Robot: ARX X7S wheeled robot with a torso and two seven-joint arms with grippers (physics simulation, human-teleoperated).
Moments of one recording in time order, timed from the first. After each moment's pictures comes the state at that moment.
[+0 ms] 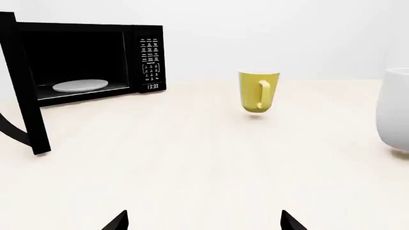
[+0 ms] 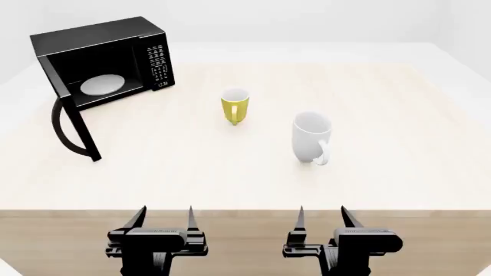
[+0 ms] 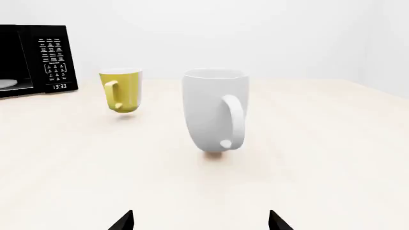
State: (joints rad) left arm 0.00 0.00 0.00 0.00 0.00 0.00 0.00; right arm 0.00 0.00 0.00 0.00 0.00 0.00 0.00
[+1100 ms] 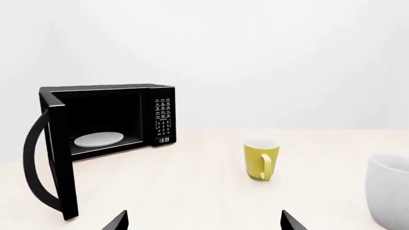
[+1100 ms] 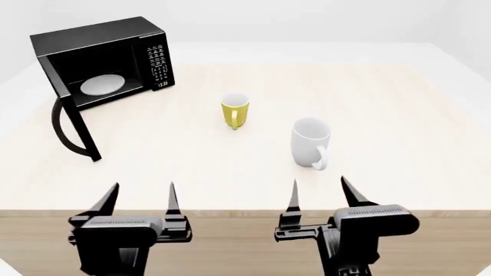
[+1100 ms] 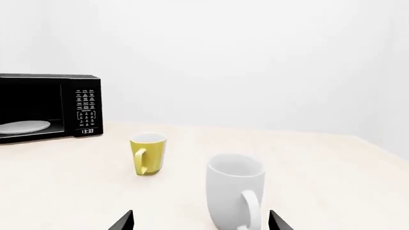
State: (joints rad) left arm 0.07 -0.13 0.04 0.47 -0.12 -0.25 -0.12; right arm 0.00 0.10 -0.16 -0.45 0.04 0.30 0.12
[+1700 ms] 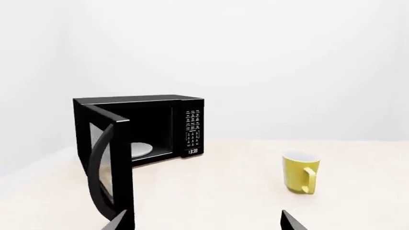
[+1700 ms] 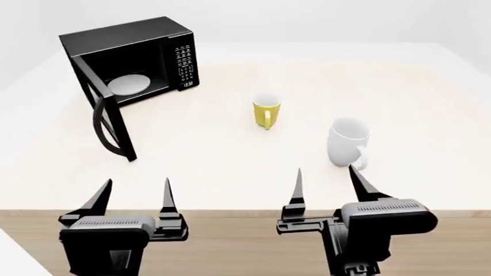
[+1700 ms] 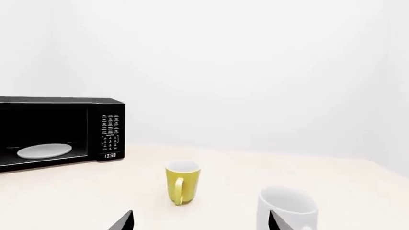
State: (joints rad) left arm 0.08 -0.16 0.05 0.54 -0.15 -0.27 -0.15; right arm 0.01 0.14 -0.19 -0.58 0.05 0.36 0.18
